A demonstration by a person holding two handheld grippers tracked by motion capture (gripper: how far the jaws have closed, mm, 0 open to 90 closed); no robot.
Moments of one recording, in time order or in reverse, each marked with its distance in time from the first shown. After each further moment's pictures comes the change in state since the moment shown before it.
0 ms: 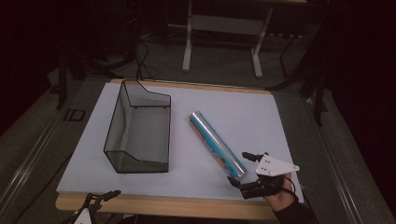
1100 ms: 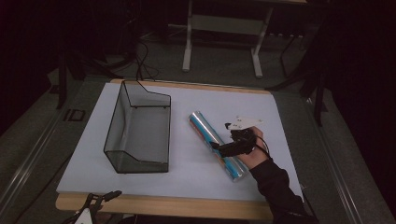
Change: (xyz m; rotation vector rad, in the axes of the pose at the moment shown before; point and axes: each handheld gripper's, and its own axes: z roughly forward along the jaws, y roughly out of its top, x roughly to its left) left arm 0.000 0.000 0.001 0.005 -0.013 -0.003; right arm -0.061 0.043 0.098 0.146 -0.005 0.086
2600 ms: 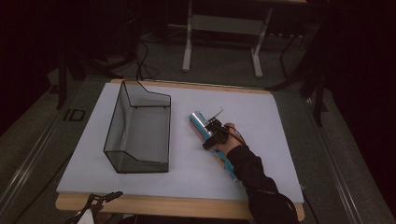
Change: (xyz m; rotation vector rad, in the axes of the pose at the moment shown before) left arm -0.001 -0.001 0.002 0.016 -0.007 0.015; right arm -0.027 -0.009 0.120 0.624 -0.109 0.242
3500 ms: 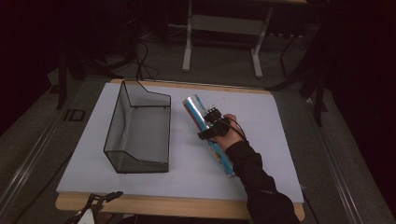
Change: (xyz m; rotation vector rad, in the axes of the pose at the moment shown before) left arm 0.000 0.000 0.000 0.001 -0.001 0.000; right arm 0.016 0.016 -0.056 -0.198 0.018 -0.019
